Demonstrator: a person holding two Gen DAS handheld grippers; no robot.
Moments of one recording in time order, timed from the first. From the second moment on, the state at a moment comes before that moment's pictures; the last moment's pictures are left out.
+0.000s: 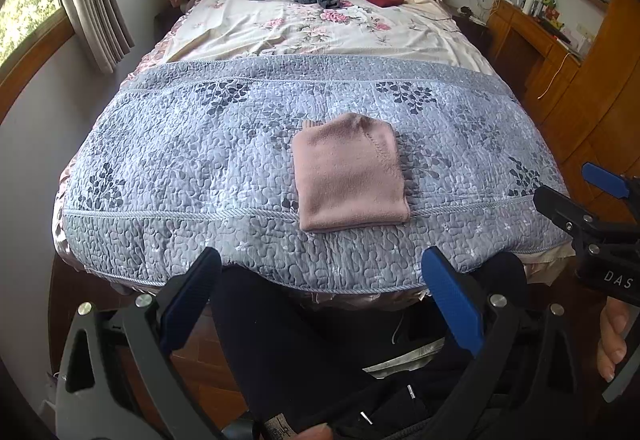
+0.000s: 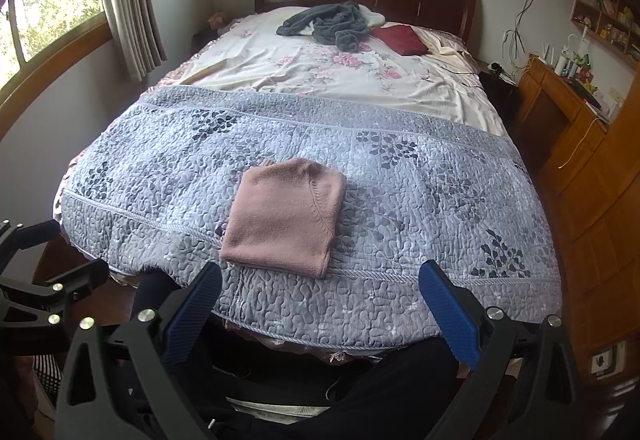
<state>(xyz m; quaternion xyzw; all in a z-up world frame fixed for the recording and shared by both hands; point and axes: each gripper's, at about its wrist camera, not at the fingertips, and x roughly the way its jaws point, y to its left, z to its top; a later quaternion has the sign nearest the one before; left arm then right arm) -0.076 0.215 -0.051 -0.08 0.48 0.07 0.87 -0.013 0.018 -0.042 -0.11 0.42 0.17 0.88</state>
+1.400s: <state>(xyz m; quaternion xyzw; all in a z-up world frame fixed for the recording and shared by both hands) -0.075 0.218 -0.049 -0.07 0.48 0.07 0.87 -0.012 0.022 -0.042 -0.11 0.42 0.18 0.88</state>
